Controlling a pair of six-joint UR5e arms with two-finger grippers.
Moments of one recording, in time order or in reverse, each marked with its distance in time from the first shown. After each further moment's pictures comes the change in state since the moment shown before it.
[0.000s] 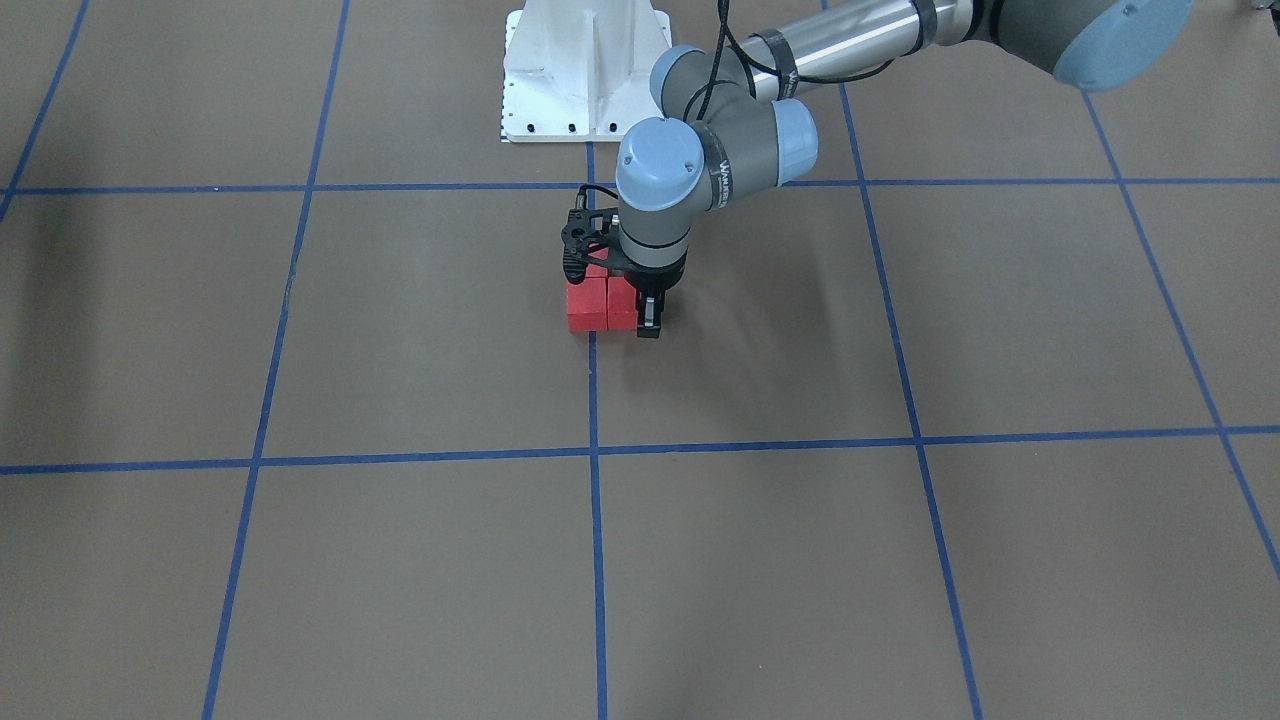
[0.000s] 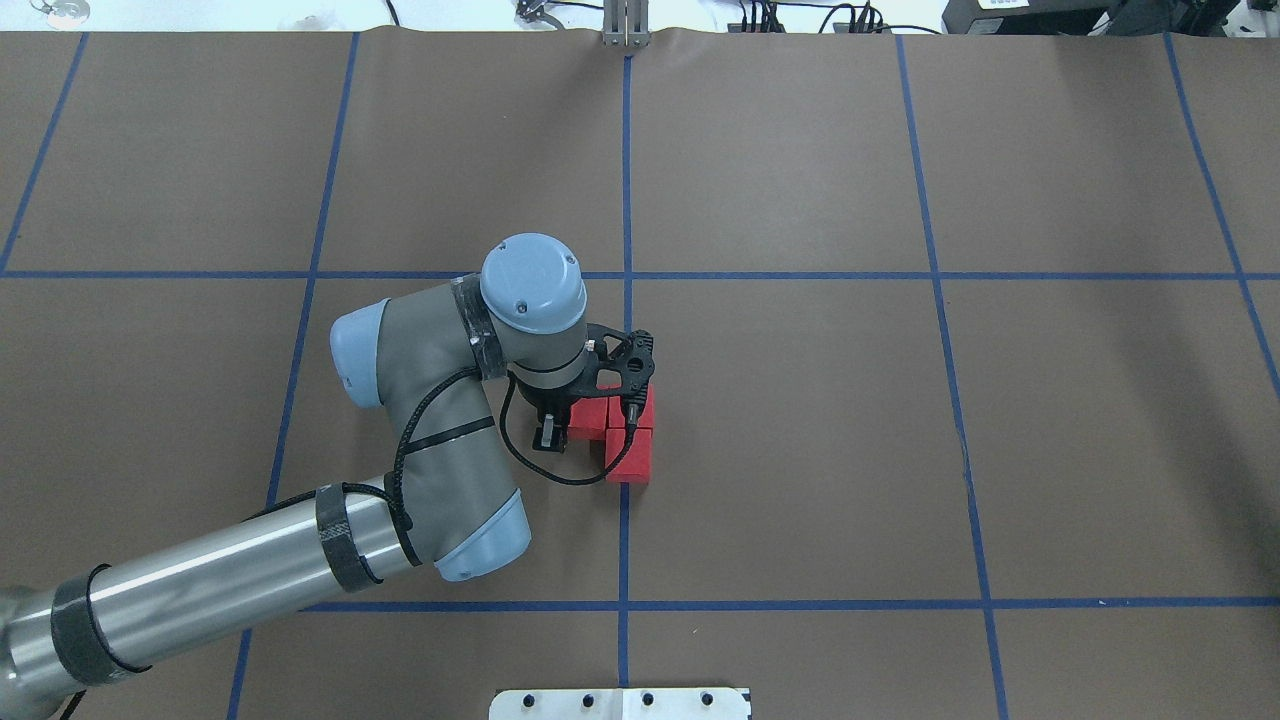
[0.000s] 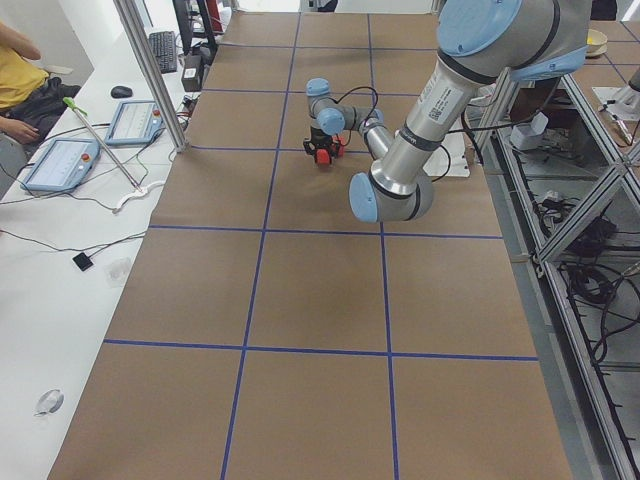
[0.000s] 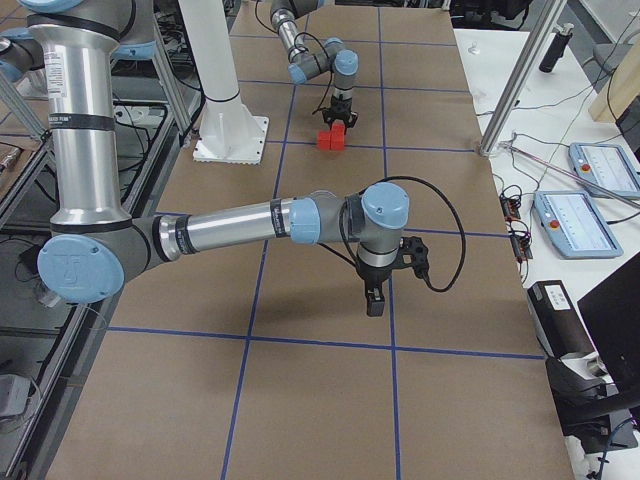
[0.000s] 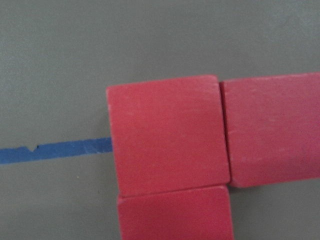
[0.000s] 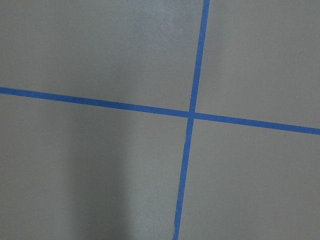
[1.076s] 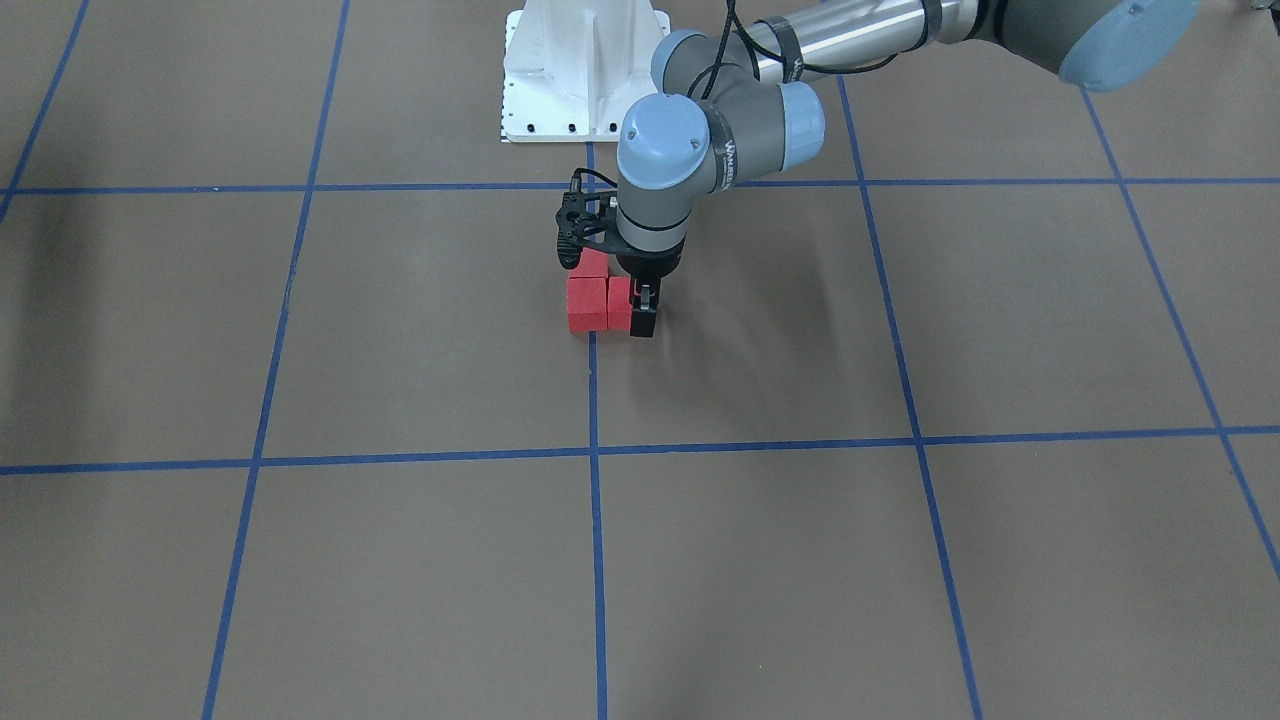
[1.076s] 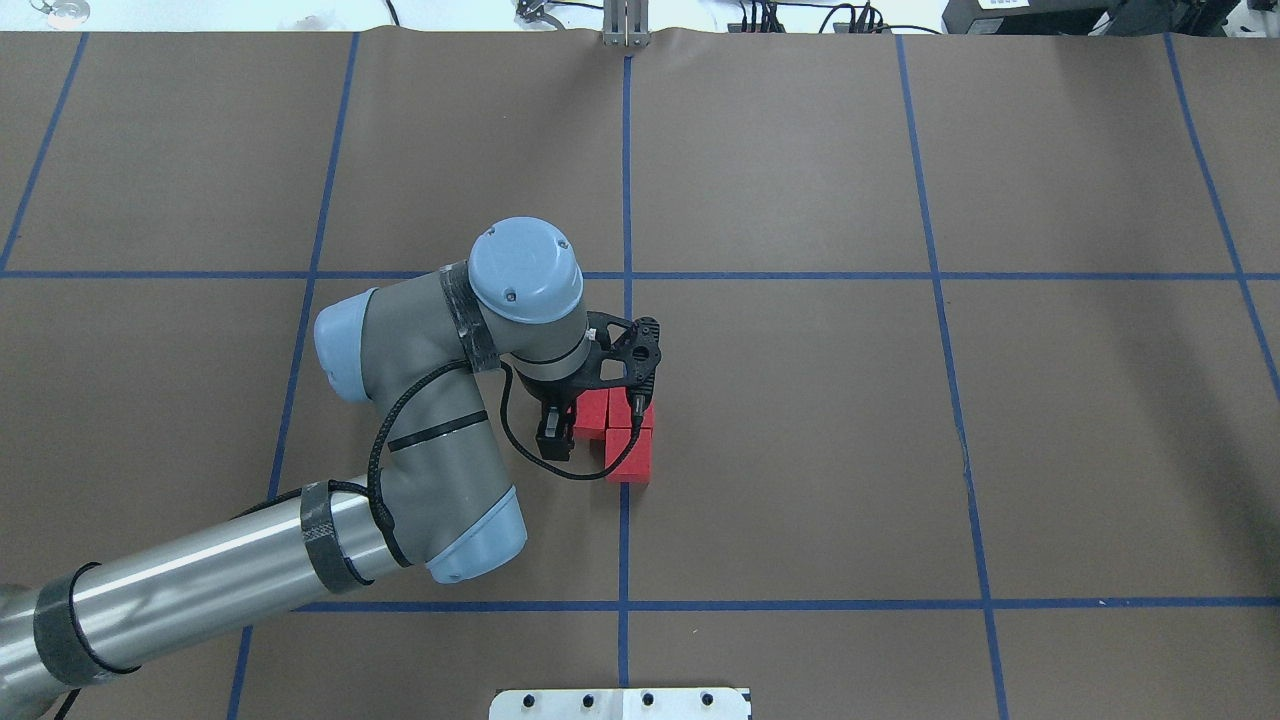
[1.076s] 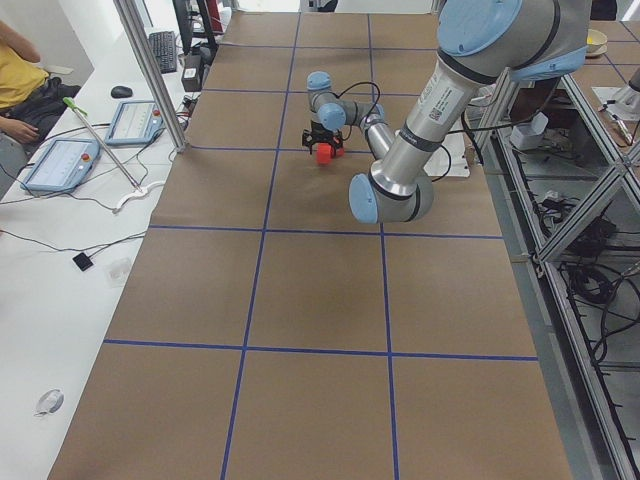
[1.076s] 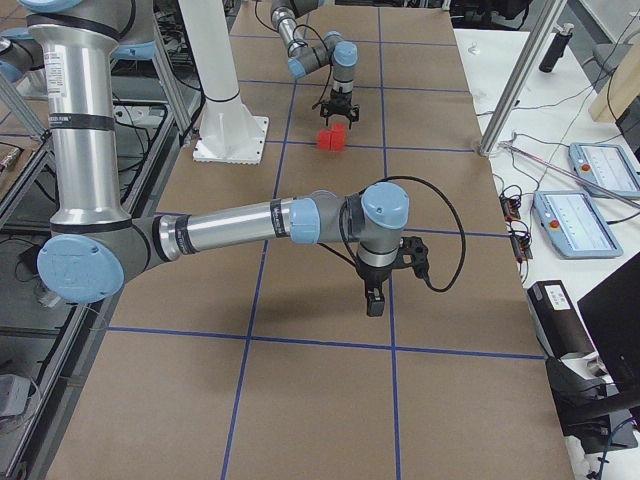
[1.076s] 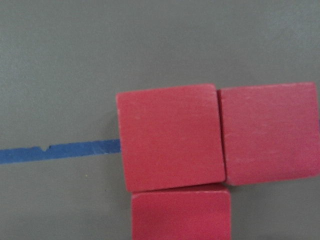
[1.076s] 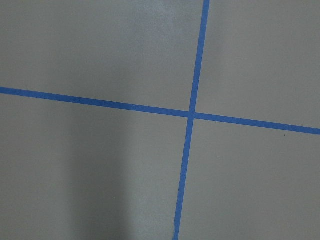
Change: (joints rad) left arm -0.011 0.007 -0.093 0.023 -0.008 -0.020; right arm 0.000 0.000 0.000 0.000 0.000 0.000
